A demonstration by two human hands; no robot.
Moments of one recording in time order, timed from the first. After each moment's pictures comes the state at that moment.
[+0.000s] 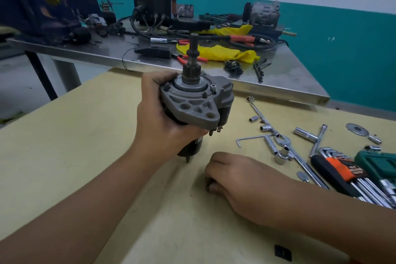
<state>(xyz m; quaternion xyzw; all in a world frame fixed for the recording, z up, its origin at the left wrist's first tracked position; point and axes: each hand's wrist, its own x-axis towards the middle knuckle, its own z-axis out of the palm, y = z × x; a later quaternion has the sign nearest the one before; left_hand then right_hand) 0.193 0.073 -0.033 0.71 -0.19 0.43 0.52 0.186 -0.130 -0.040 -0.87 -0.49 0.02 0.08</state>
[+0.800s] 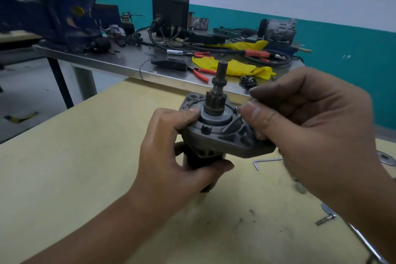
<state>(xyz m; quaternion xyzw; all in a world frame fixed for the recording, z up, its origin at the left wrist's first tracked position) 0.156 0.080 -0.043 0.74 -0.17 0.43 0.49 0.180 -0.101 0.058 -0.68 -0.39 -0.19 0.59</state>
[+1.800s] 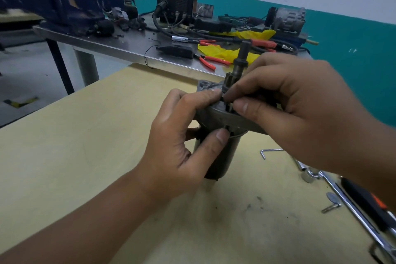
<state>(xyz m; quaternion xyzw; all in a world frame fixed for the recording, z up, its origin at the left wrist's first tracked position) 0.154 0.091 -0.039 0.73 -0.20 0.38 0.53 0.196 -0.089 0.078 -0.83 -0.47 -0.18 0.22</state>
